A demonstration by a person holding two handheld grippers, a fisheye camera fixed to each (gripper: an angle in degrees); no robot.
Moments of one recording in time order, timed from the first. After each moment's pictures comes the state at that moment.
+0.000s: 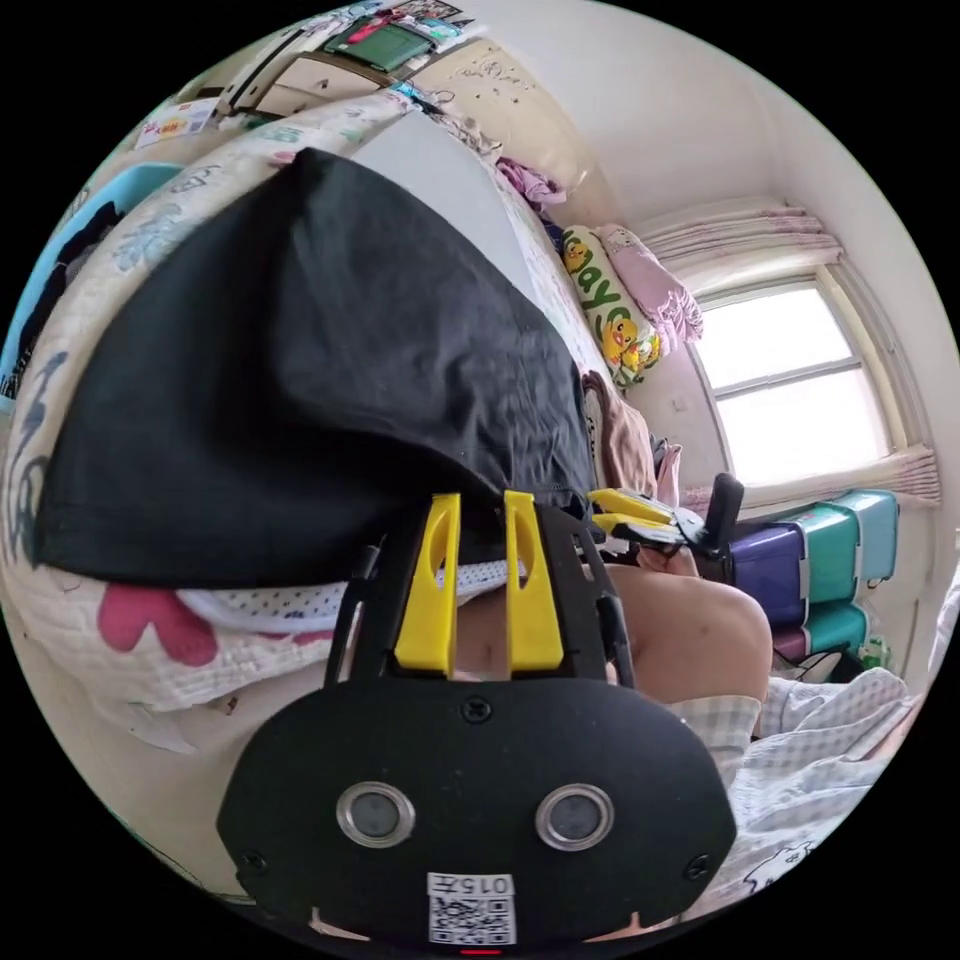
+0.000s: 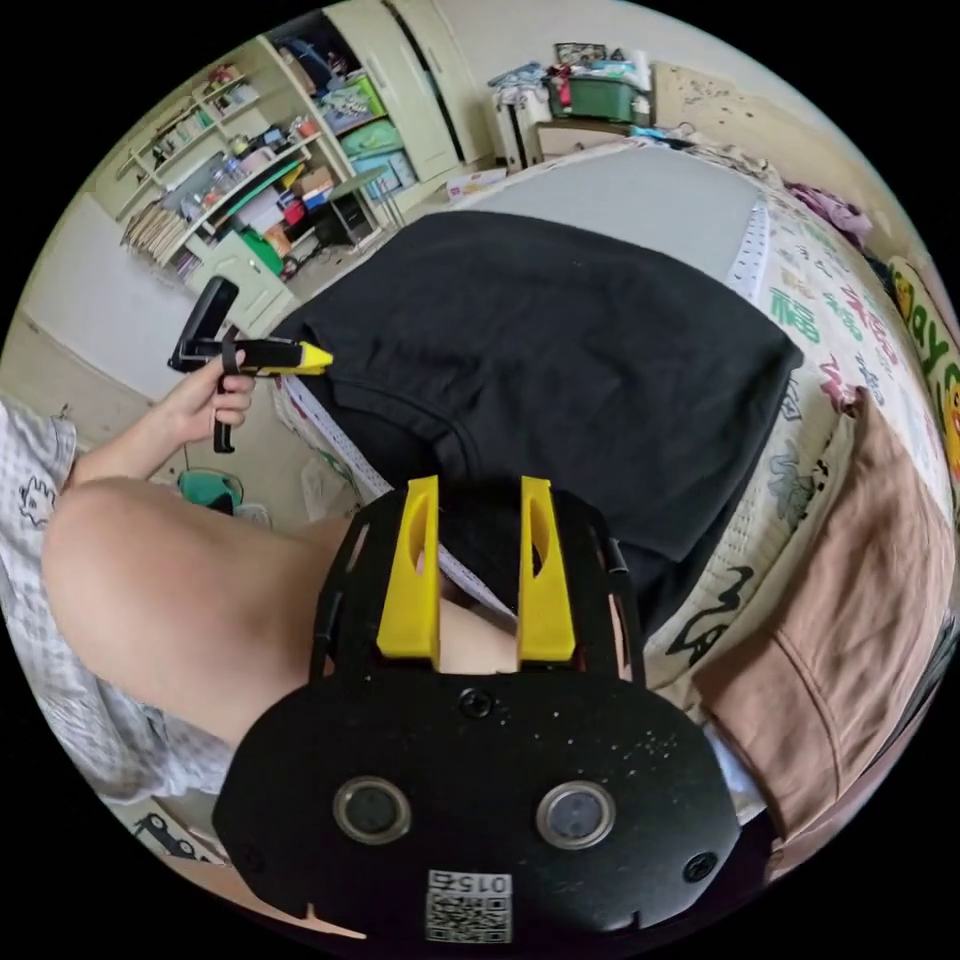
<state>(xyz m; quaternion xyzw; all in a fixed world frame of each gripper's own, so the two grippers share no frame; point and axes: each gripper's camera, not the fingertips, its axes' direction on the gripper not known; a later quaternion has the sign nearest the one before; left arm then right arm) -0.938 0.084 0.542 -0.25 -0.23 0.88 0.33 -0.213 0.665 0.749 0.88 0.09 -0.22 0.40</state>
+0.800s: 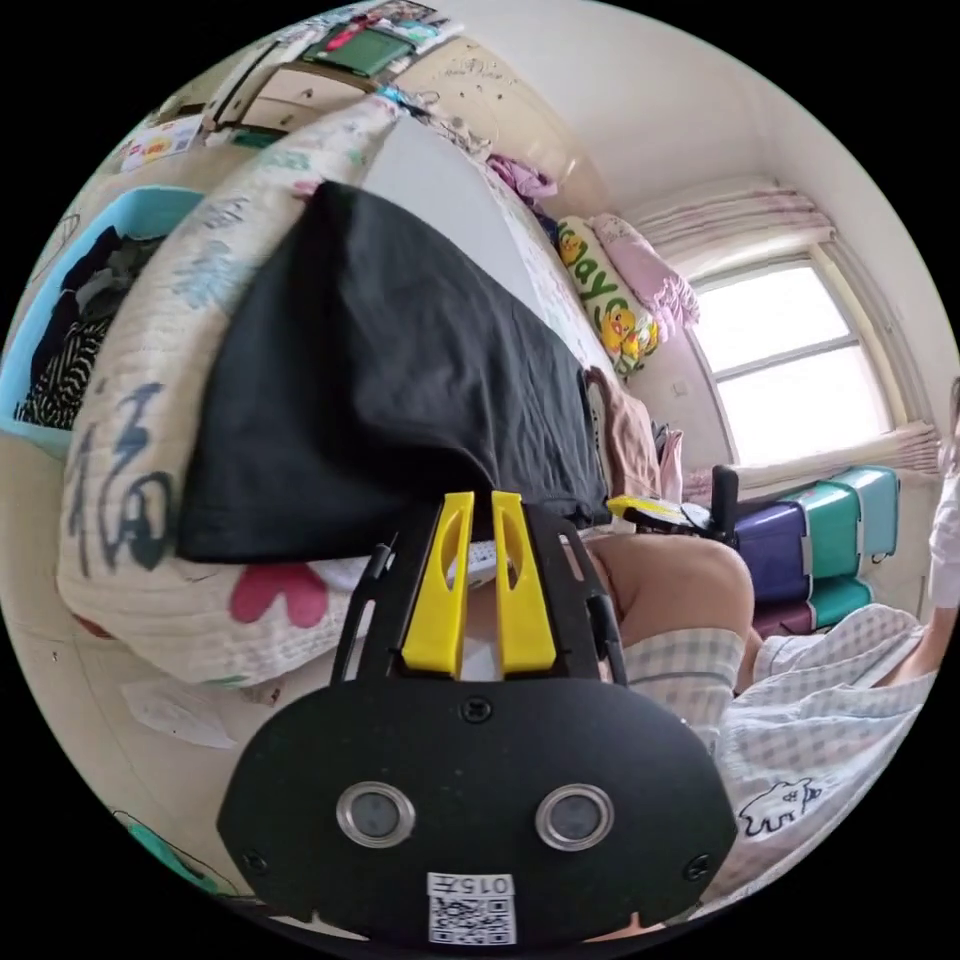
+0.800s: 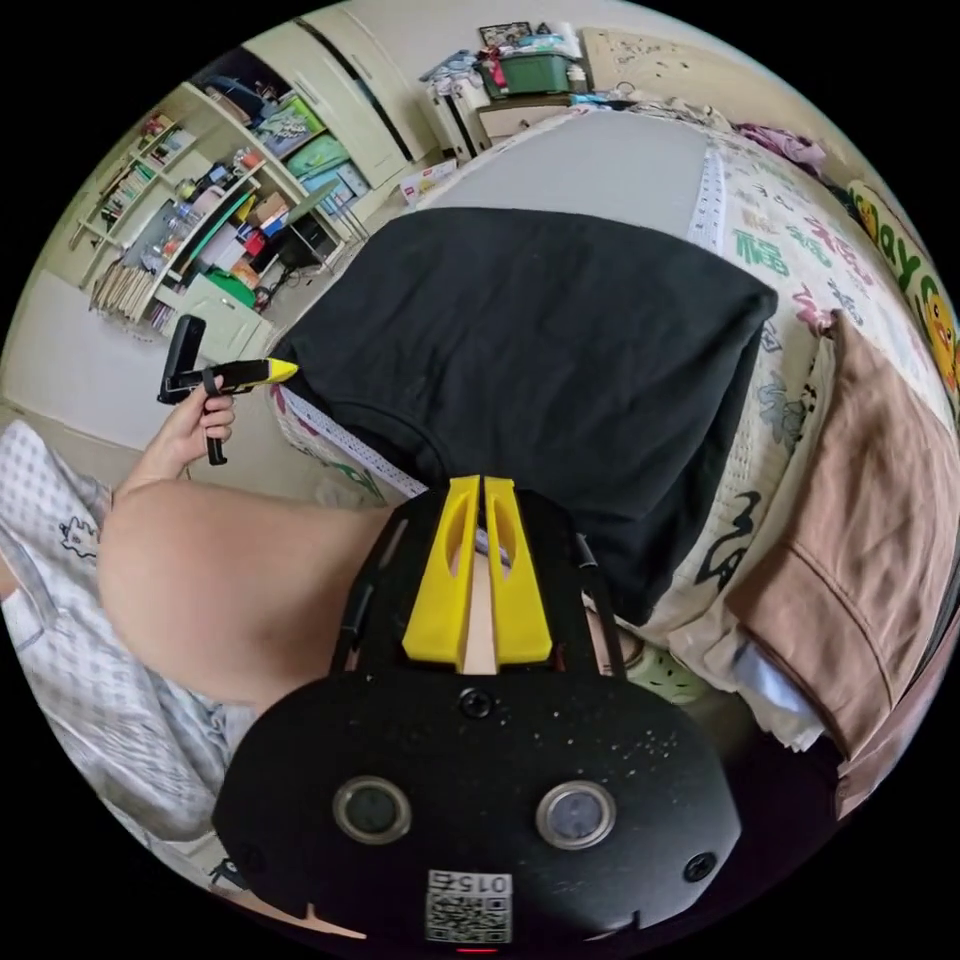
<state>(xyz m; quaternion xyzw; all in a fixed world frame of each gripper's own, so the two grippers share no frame) -0.904 0.203 0.598 -0.24 -0.23 0.89 0.31 -0.199 0.689 0.670 0.88 0.01 -0.19 0.43</state>
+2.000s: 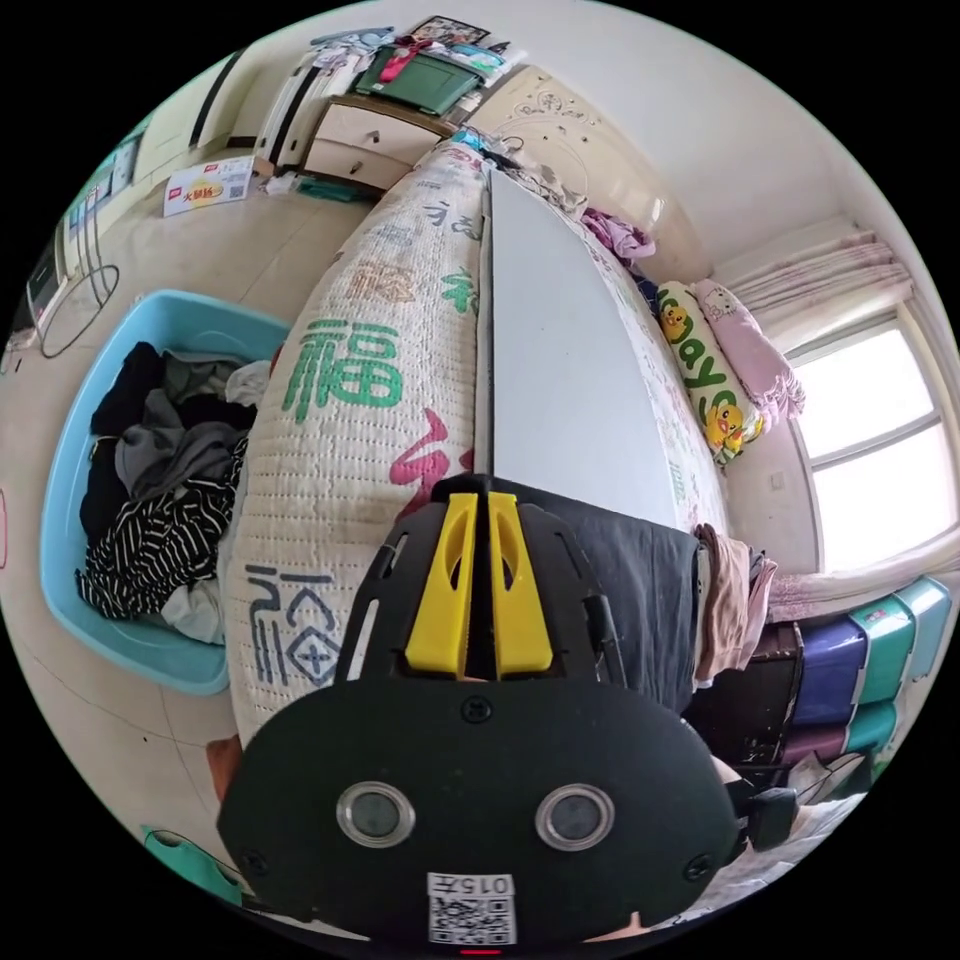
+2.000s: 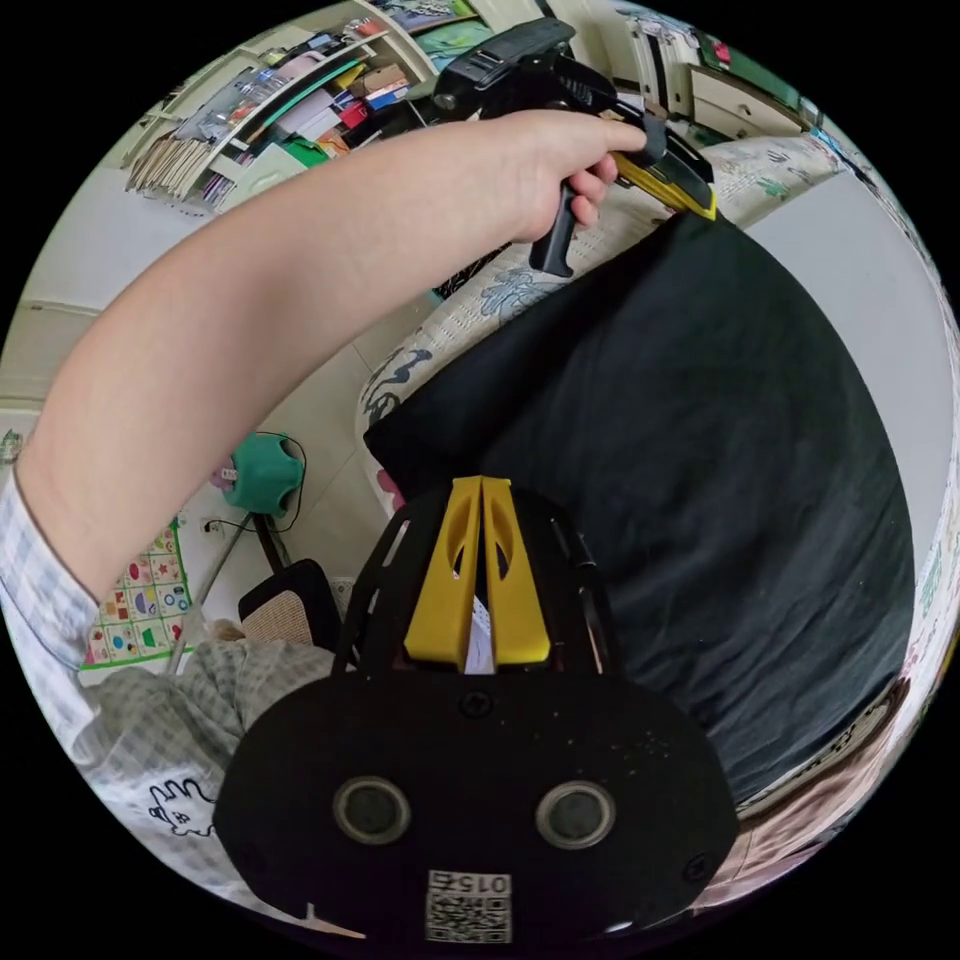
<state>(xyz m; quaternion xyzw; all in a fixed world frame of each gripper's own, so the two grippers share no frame) -0.738 0.507 0.811 -0.10 -0.24 0.91 0.32 -0.476 0.747 0.438 0.79 0.16 -0.29 0.52</state>
